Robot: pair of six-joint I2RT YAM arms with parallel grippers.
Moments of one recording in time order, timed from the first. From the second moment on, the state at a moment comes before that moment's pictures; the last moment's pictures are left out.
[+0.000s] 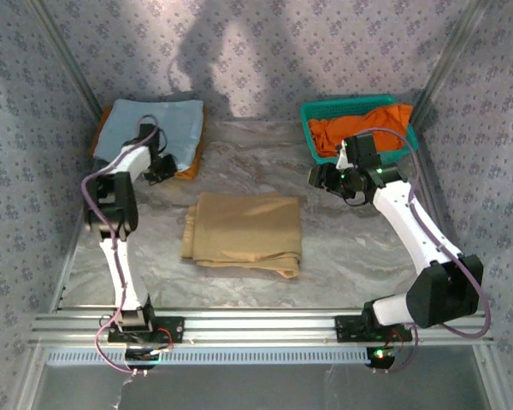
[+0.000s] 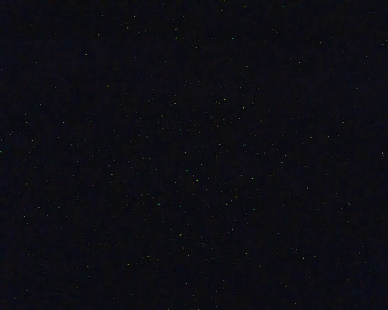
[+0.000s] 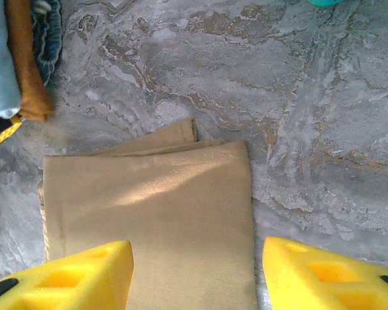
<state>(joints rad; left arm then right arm) 0.04 2.06 1.51 -0.60 0.11 -0.49 0.26 1.38 1.24 -0.76 -0.27 0.52</state>
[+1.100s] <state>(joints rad) 0.16 2.03 1.27 -0.11 0.27 -0.87 0.28 1.47 1.28 -0.75 -0.28 0.53</state>
